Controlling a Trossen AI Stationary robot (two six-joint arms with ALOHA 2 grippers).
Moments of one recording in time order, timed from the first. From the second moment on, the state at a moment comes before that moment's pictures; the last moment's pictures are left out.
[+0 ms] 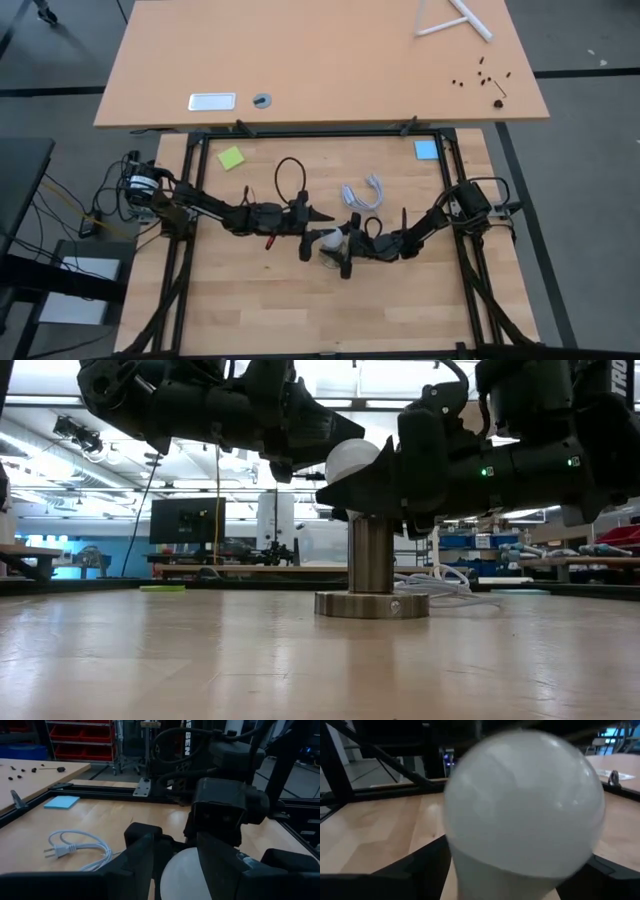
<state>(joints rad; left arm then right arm) -0.13 1.67 0.71 0.87 -0.18 -0.08 0.33 2.03 0.64 1.31 0.56 0.10</state>
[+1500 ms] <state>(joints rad) -0.17 1.62 0.71 0.79 -0.18 -0.08 0.33 2.03 0.64 1.34 0.57 0.02</state>
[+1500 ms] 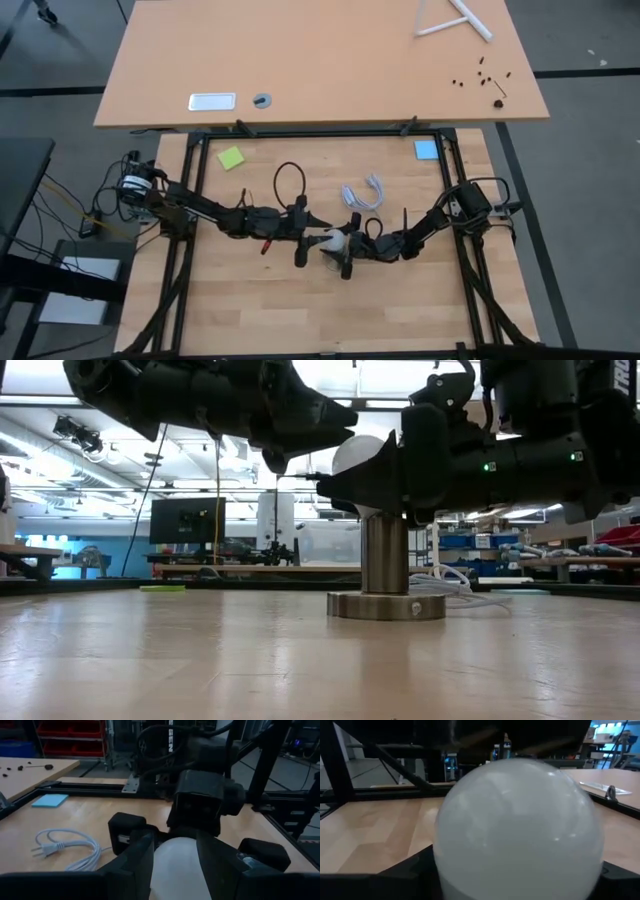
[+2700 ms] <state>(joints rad) -0.17 1.76 0.88 0.72 -0.10 -0.06 0.41 2.03 0.64 1.40 0.68 -0.06</state>
